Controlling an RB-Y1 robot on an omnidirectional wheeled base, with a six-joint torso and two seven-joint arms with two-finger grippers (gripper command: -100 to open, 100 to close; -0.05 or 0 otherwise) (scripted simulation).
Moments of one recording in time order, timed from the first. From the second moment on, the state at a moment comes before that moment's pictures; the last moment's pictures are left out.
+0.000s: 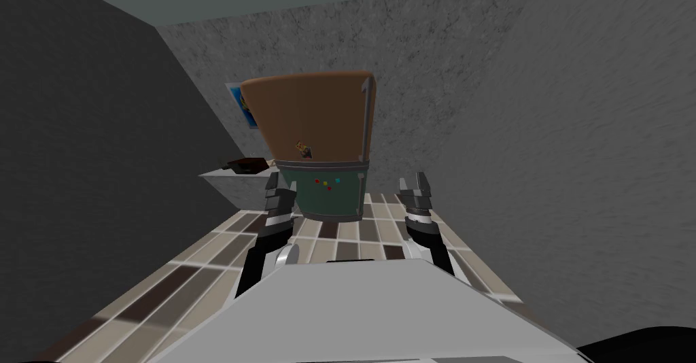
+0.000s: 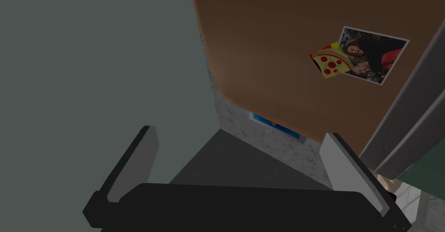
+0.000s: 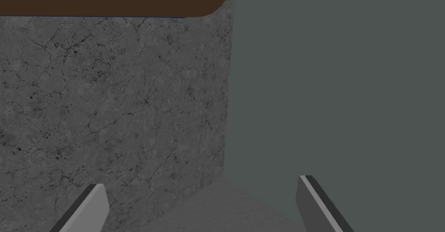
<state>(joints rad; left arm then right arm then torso) 0.53 -0.05 -0.05 -2.36 0.06 -0.36 -0.08 0.50 0.01 0.01 -2.23 0.07 -0.58 -0.06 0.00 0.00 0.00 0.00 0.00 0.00</state>
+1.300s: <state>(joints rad) 0.49 0.04 -0.05 -2.35 0.06 -0.32 -0.09 0.50 0.01 0.01 -2.23 0.07 -0.58 -0.06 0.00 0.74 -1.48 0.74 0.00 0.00</state>
